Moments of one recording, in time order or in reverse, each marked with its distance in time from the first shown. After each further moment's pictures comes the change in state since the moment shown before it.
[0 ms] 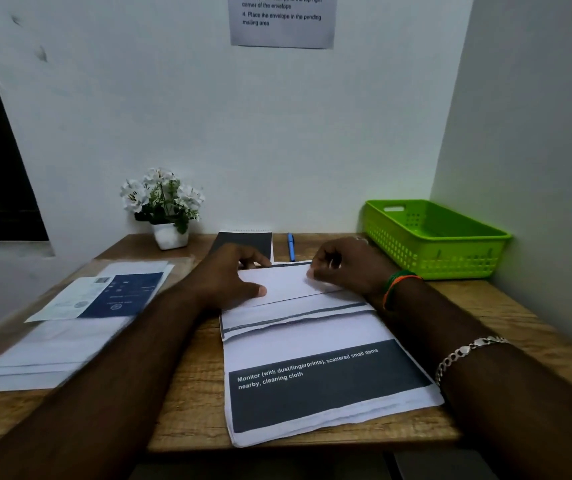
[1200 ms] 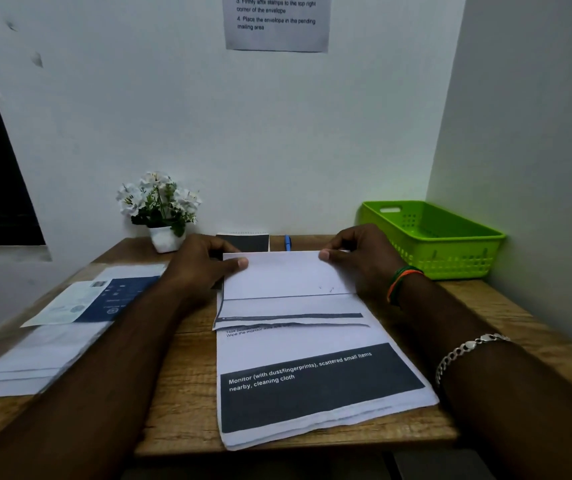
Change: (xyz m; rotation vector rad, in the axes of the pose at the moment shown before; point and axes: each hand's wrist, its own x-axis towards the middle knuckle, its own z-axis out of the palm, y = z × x) left_hand -0.007 0.004 -0.017 -0.421 0.206 -0.189; right_hand 0.010 0.023 -0.006 0.313 0.245 0.107
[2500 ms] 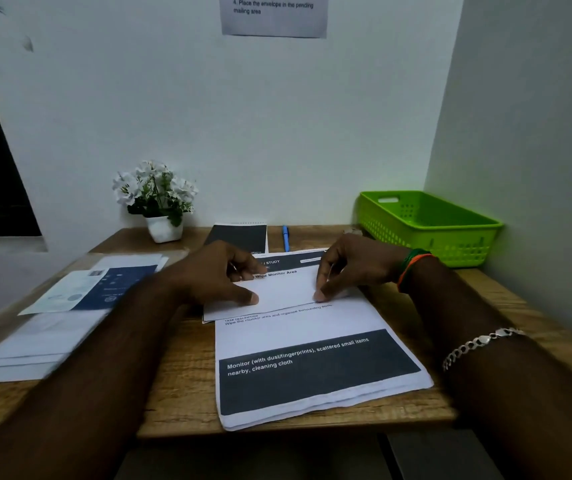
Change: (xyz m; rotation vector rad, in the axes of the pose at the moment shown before) left_hand -0.015 0.012 -0.003 0.447 -0.438 0.147; right_hand -0.024 -0.037 -0.019 -0.298 -0.684 0.035
